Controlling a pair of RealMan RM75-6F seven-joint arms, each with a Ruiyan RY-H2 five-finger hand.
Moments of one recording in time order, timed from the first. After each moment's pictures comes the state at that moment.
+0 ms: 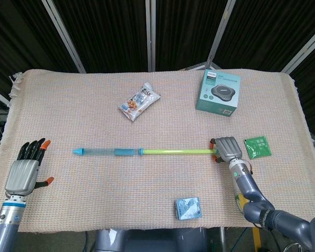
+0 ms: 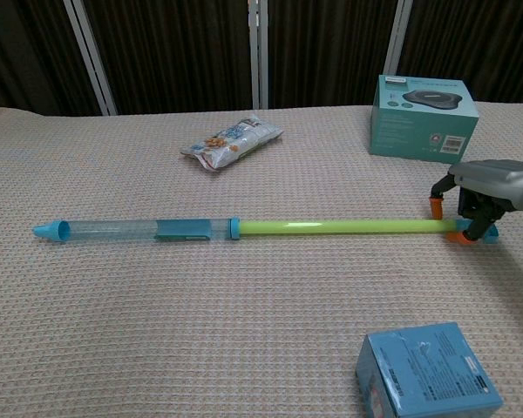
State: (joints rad) left arm -0.20 -1.24 -0.06 -1.74 1.36 1.37 0.34; right arm 0.65 -1.59 0.18 -1.14 -1.08 0.81 -0.24
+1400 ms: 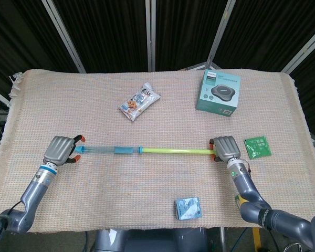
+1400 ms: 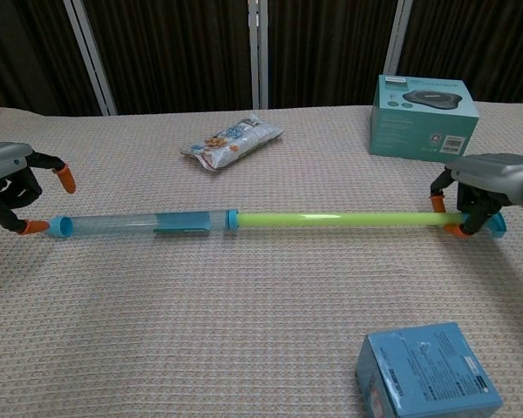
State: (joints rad) left arm -0.52 -1.49 -0.14 -1.22 1.35 0.96 0.08; right arm 0.67 -1.56 0.18 -1.23 -0.98 0.84 -0.35
